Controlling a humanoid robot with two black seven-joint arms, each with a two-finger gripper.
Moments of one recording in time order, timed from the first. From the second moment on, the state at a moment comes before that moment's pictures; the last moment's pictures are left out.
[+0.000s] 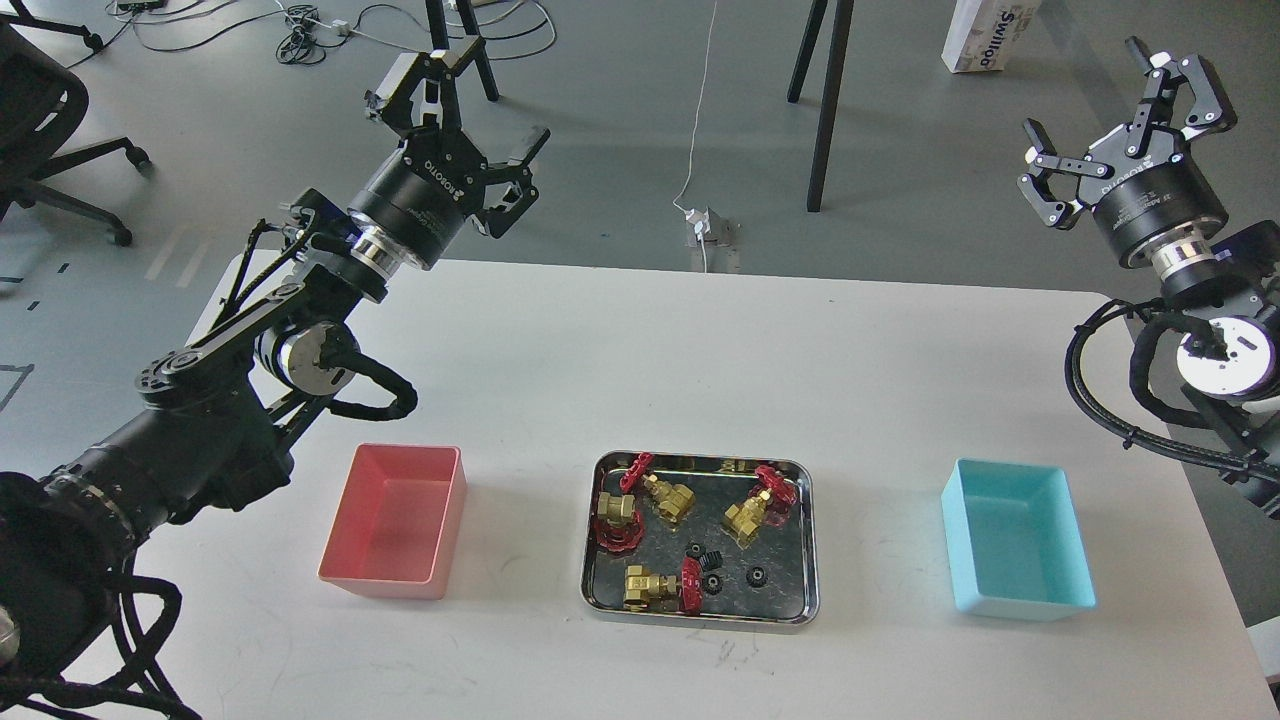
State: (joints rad) left arm -0.82 0.26 -0.62 -0.75 0.21 -0.49 -0.49; right arm 0.78 -0.51 0.63 0.67 0.09 0.49 0.43
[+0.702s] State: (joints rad) left arm -0.84 0.39 -0.70 -1.13 0.33 -0.49 -0.49; right arm 0.88 -0.63 0.84 0.98 0.11 0.41 0.42
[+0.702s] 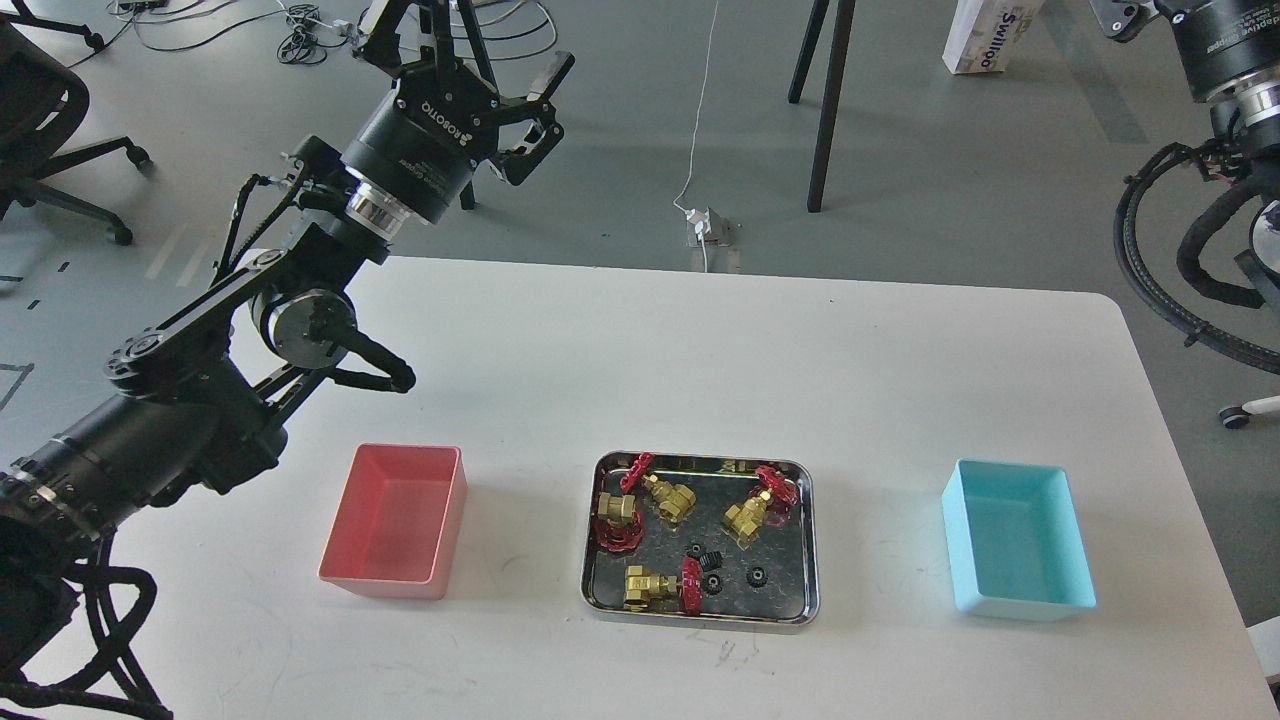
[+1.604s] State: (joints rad) left arm -1.89 0.09 1.33 -1.42 1.08 0.49 -0.49; right arm 0.76 -0.73 0.84 0.99 0.11 0.29 0.43
